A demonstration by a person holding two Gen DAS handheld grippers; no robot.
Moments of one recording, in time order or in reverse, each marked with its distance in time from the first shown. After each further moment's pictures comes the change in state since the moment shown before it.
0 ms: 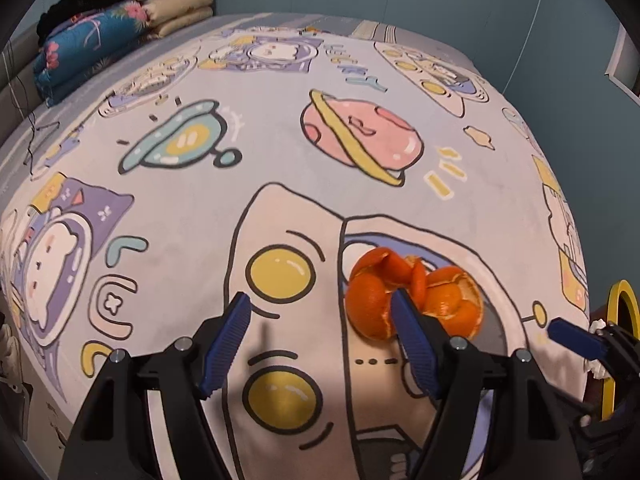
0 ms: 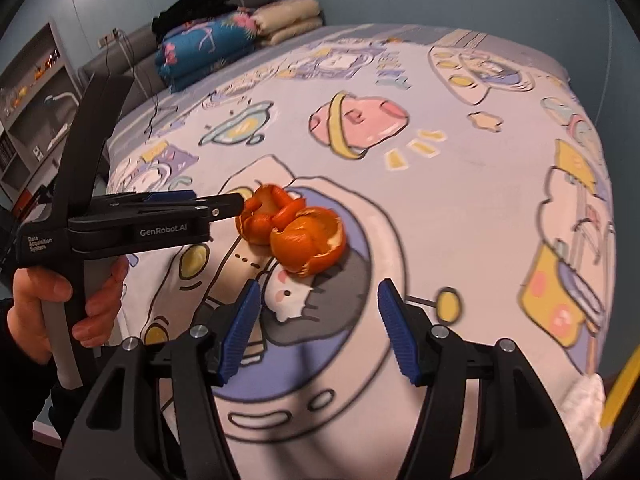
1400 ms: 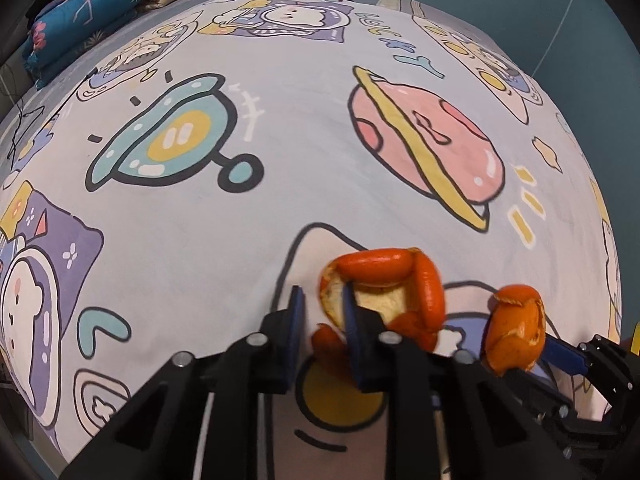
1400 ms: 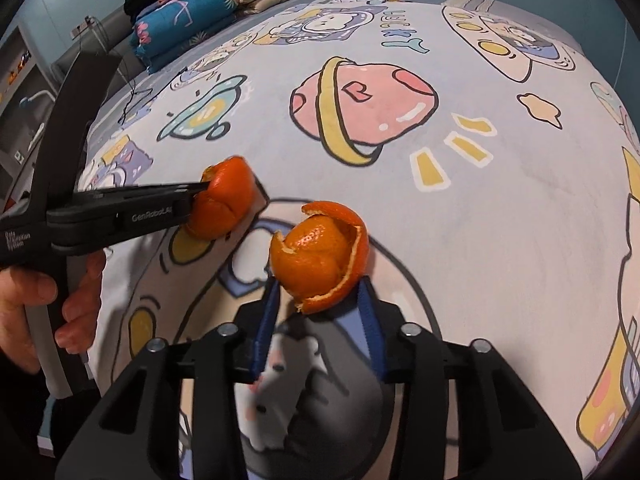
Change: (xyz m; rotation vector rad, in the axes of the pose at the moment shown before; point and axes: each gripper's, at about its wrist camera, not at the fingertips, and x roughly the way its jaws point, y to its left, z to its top) left arm 0.079 0.041 0.060 -0.037 0.115 0.015; right arm 0.100 -0.013 0.062 0.058 0.122 -0.006
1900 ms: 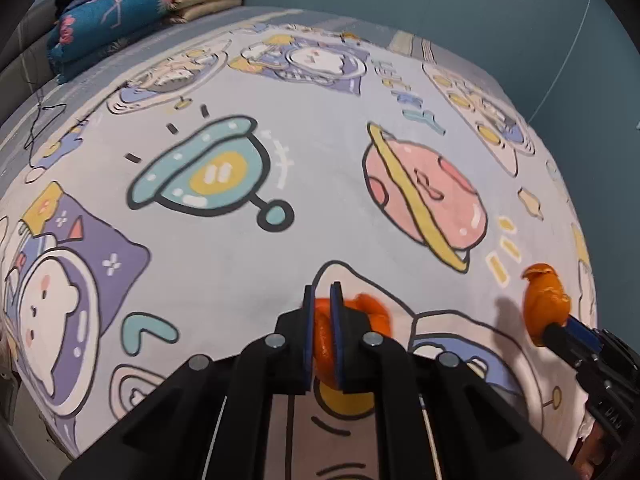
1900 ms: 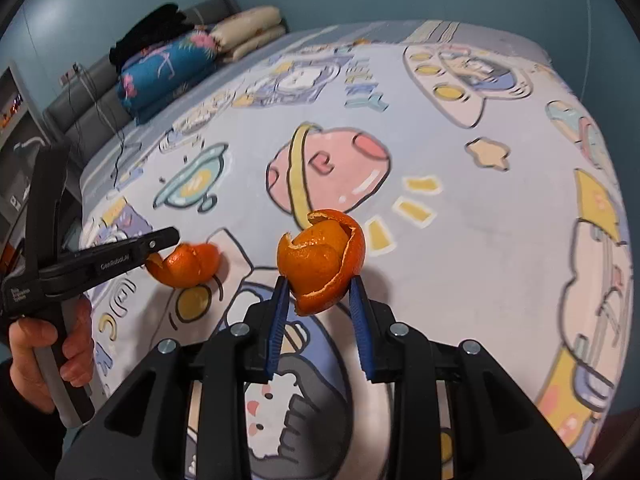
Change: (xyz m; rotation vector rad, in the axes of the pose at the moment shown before) left arm -0.052 0.016 0.004 -0.080 -0.124 -0.020; right arm -0.056 -0.019 0.019 0.086 -0.159 -0.036
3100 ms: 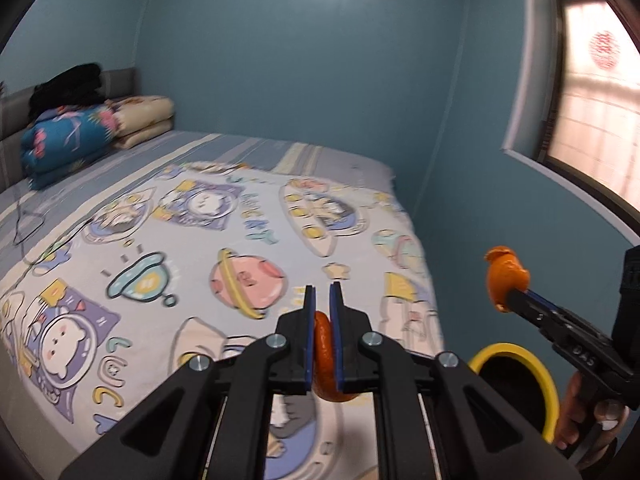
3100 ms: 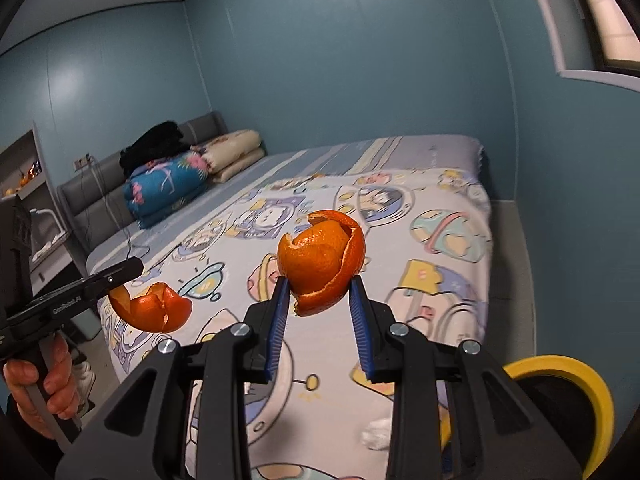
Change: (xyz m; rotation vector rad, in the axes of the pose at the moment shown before) left arm -0.245 -0.167 -0.079 0.195 -0.407 -0.229; right arm -0.282 -0.075 -0.055 0.050 -0.436 -0.065
